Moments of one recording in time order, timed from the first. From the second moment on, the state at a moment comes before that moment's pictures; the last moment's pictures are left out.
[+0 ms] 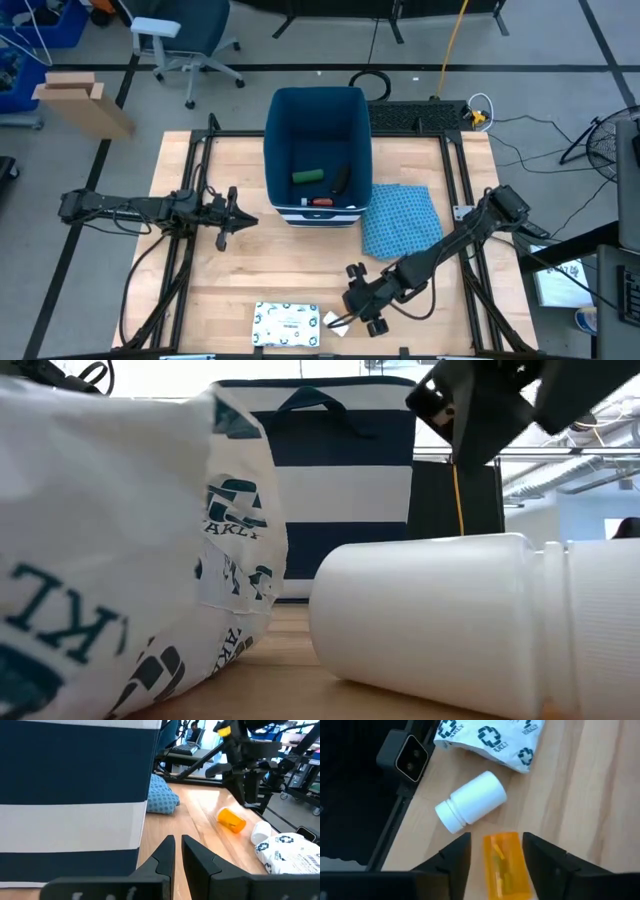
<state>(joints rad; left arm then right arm) -0.02 0.32 0.02 0.18 0.09 -0.11 0.58 1.81 1.22 -0.35 0.05 0.27</state>
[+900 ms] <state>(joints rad) -0.02 0.32 0.02 0.17 0.09 -0.11 0.56 1.96 1.22 -0.37 0.06 0.26</state>
